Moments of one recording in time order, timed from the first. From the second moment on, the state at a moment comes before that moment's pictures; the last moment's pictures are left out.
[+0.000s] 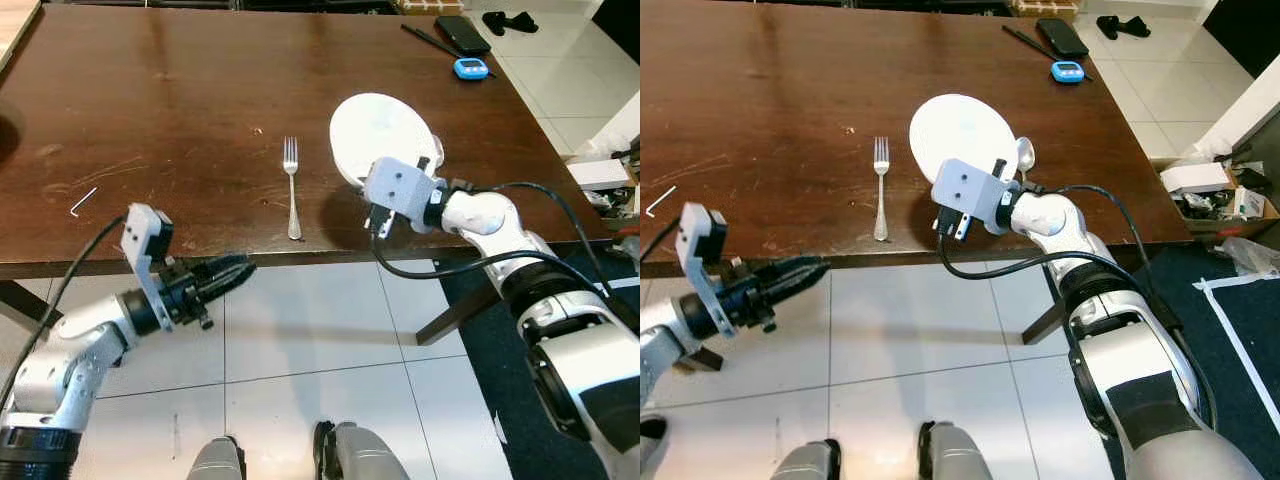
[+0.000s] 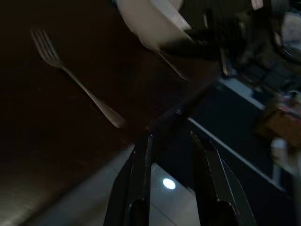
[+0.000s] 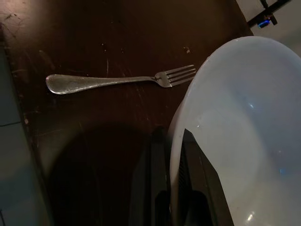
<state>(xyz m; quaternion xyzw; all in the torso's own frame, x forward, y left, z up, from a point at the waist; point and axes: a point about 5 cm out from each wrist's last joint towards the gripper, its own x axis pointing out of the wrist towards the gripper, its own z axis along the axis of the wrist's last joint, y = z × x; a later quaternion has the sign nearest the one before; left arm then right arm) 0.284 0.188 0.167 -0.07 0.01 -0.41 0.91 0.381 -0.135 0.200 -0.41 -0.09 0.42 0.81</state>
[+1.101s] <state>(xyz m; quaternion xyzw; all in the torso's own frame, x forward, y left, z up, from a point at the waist) 0.351 0.185 0.213 -0.11 0.00 -0.24 0.97 0.361 -0.103 0.174 -0.56 -0.09 0.51 0.64</state>
